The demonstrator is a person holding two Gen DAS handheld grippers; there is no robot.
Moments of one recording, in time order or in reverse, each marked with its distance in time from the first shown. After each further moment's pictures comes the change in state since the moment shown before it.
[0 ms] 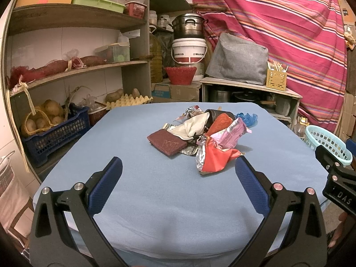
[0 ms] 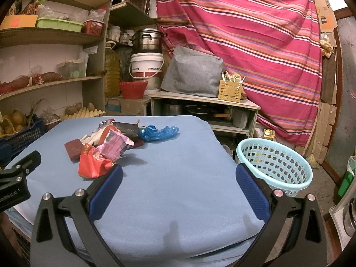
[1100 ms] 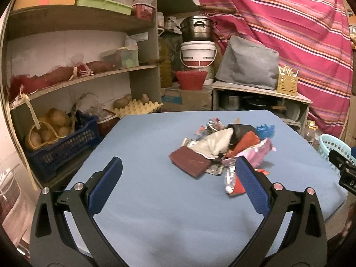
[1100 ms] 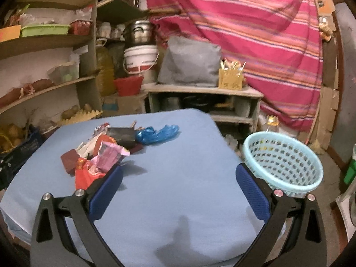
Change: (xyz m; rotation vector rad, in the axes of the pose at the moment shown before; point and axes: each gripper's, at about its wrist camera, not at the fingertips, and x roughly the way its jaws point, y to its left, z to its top) left arm 0.030 0.047 0.042 0.005 -0.004 0.035; right arm 0.039 -0.004 0.027 0.077 0.089 0.010
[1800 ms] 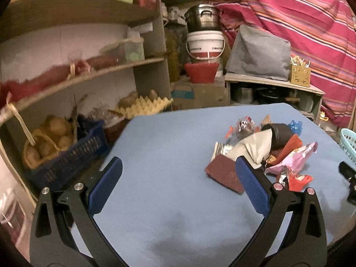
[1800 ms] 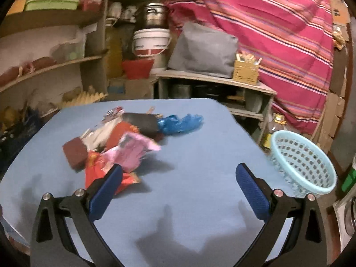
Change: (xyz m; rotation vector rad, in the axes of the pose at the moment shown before) left arm 0.076 0.057 0.019 0.045 0.054 0.016; right arm 0.041 0.082 -0.002 -0.088 0.083 0.001
